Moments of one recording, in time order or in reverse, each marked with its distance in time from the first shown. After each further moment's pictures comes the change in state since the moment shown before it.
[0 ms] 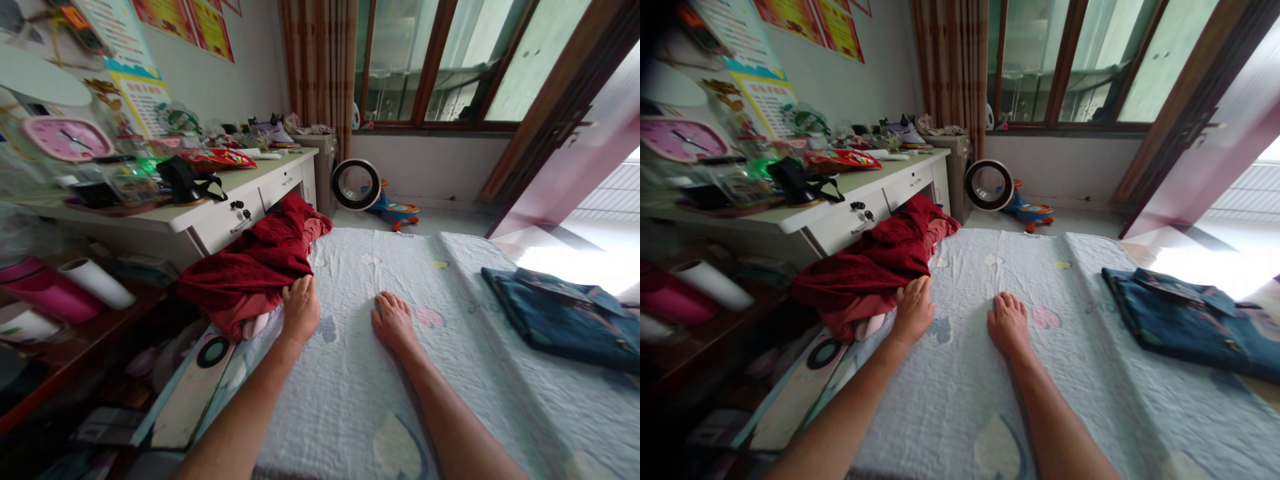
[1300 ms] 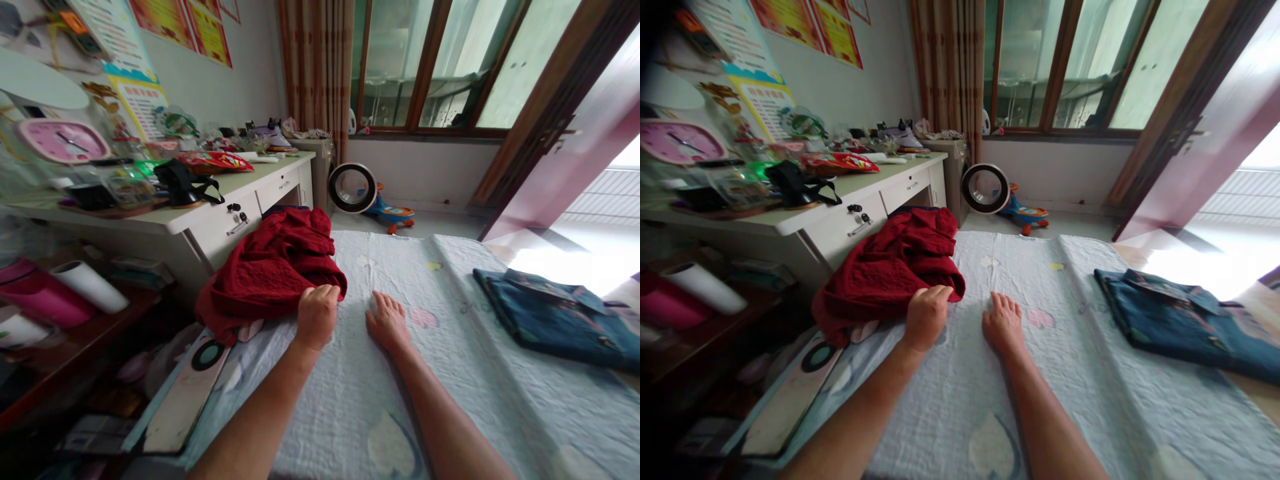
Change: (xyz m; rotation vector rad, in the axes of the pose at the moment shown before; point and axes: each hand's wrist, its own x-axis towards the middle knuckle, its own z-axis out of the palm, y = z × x) left_hand 0.004 0.048 -0.027 -0.049 0.025 0.181; right_hand -0.001 -0.002 0.001 0.075 0.037 0.016
